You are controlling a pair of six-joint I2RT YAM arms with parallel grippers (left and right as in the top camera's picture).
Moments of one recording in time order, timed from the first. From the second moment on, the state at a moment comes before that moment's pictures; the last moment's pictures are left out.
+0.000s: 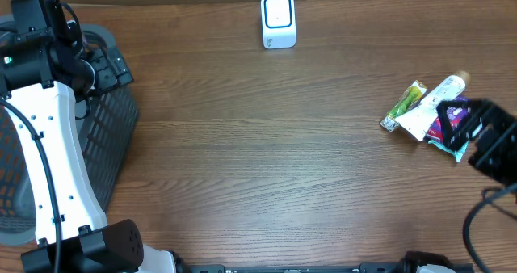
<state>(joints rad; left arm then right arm) 0.28 1.67 1.94 -1.40 -0.03 -0.21 -0.12 1.09 1.96 -1.59 -0.31 0.49</state>
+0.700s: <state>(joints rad) 0.28 1.67 1.94 -1.40 -0.03 -0.21 -0.12 0.43 0.86 -0.48 -0.15 0.22</state>
